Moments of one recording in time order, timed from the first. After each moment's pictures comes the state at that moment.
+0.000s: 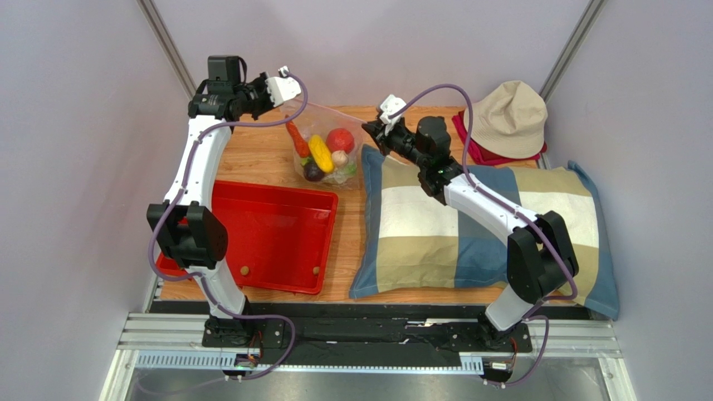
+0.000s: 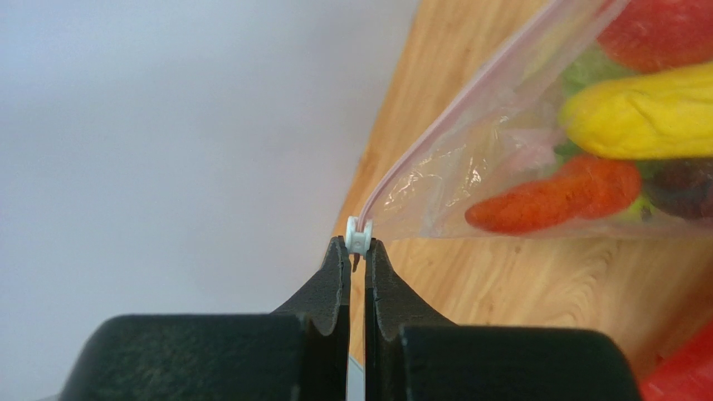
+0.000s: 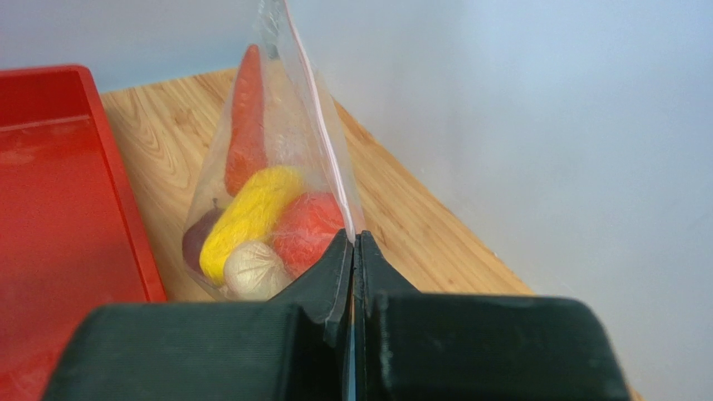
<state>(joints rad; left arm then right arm) -0.04 1.80 1.92 -0.69 0.48 1.15 0.52 1.62 1.21 0.45 -0.34 -0.23</state>
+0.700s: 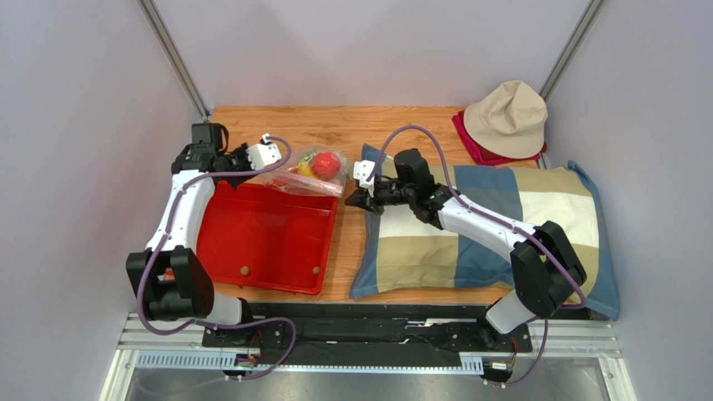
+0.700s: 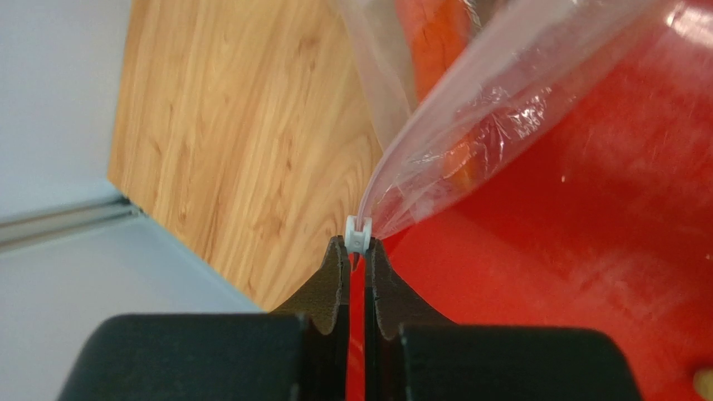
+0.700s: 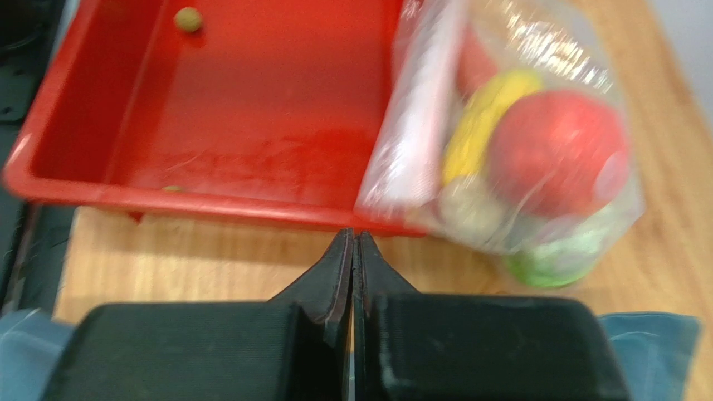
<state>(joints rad) 0.08 1.43 1.24 -0.70 0.46 1.19 0.66 1.54 1.01 0.18 -0.70 -0.45</state>
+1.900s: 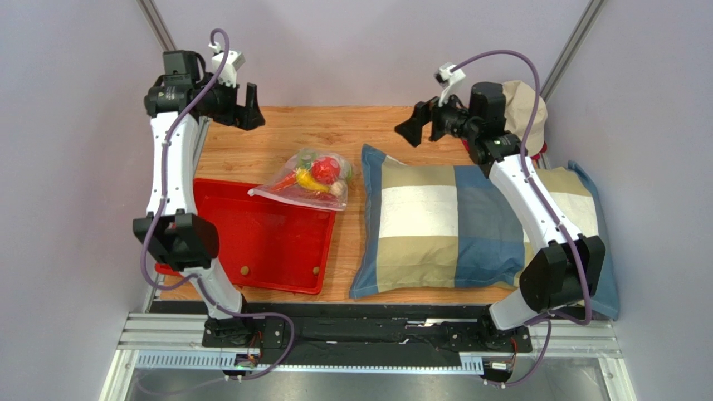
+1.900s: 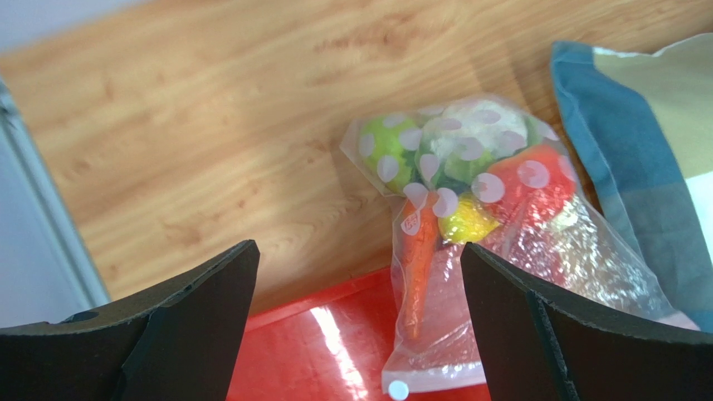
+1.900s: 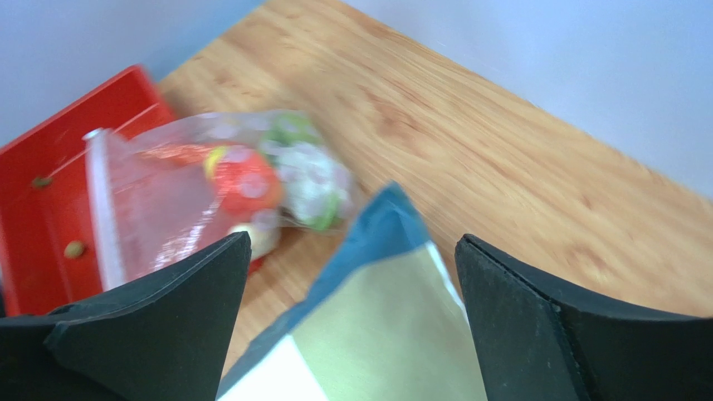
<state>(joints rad) 0.12 1.76 2.09 -1.05 0.54 0.33 0.27 1.52 1.47 -0.18 -0.58 0.02</state>
